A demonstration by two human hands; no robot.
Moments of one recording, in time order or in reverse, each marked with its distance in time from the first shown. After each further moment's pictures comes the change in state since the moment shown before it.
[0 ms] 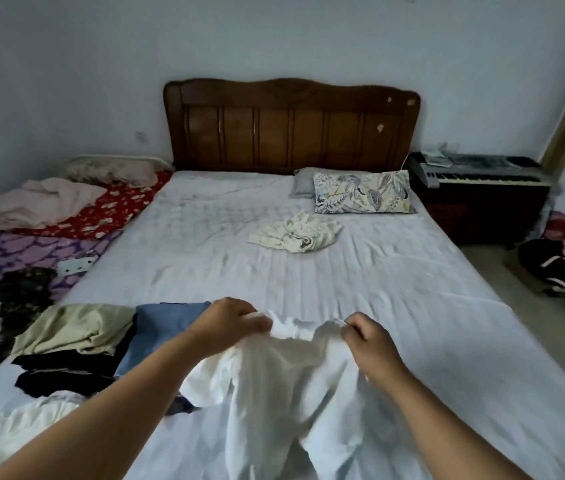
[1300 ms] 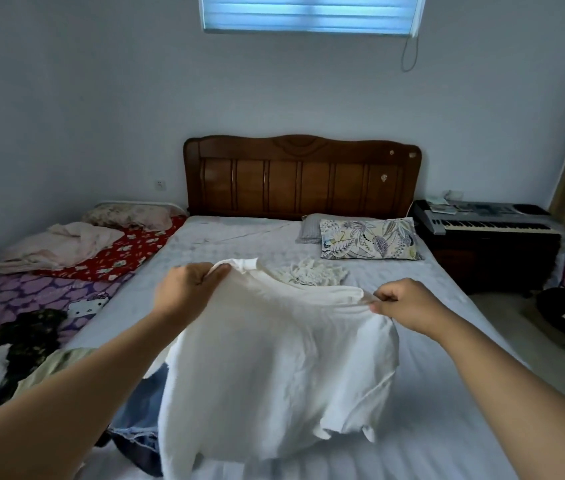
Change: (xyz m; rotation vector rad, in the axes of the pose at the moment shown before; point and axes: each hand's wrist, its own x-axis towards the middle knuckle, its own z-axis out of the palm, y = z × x) left_hand 0.027 0.061 -0.086 0.263 0.635 0.216; right_hand 0.077 -0.086 -0.132 -0.307 -0.111 -0.163
